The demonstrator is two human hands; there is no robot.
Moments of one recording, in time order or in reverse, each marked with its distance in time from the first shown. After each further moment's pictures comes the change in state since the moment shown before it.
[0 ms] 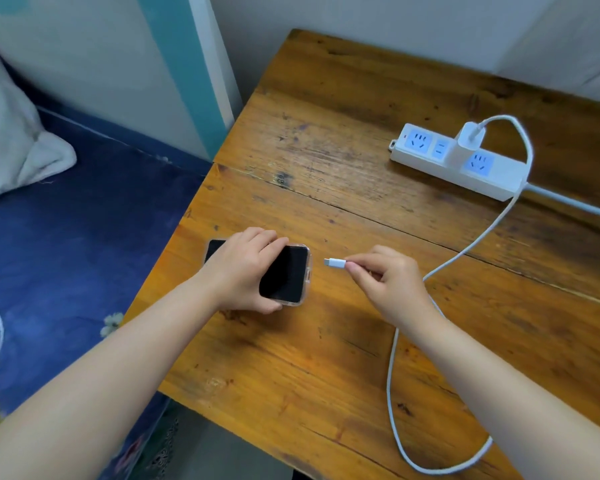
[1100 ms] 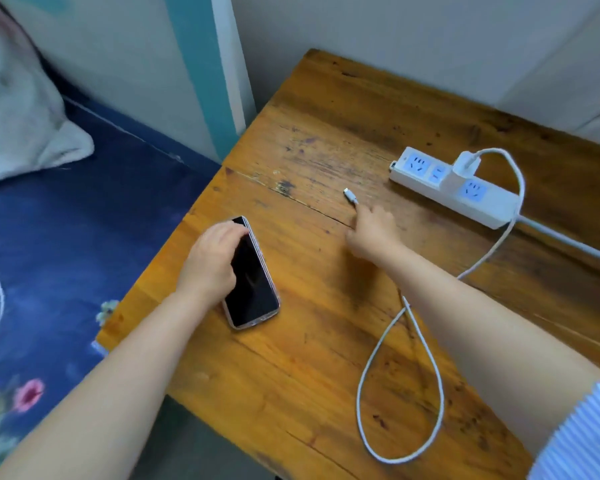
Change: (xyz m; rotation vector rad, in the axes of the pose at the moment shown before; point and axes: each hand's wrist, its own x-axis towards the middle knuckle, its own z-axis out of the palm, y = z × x) left_hand -0.006 0.006 0.006 -0.282 0.311 -0.549; right_hand 0.094 0.006 -0.008 -0.501 -0.256 0.308
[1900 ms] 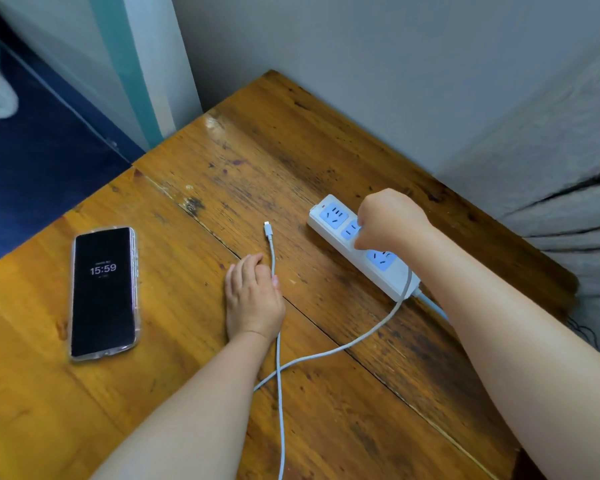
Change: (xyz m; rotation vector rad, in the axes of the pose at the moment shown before) left_hand 0.057 0.192 0.128 -0.177 0.175 -0.428; right_hand 0.071 0.091 -0.133 -0.471 -0.047 -0.285
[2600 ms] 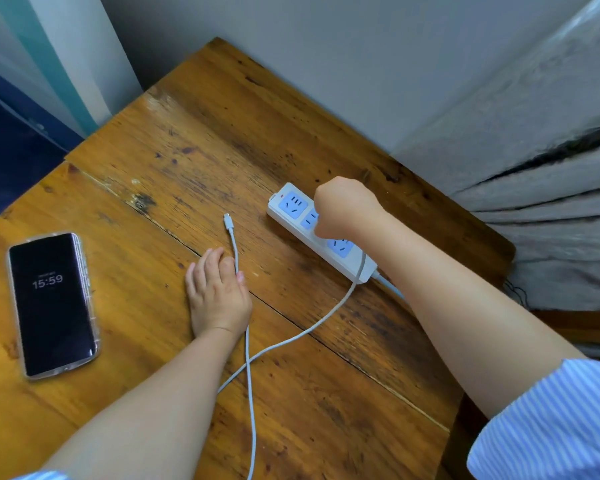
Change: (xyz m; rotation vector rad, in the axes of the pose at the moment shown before) left_hand 0.001 0.007 -0.008 0.053 -0.113 -0.037; right_hand 0.000 -0.003 -0.015 -0.053 -0.083 -0.031
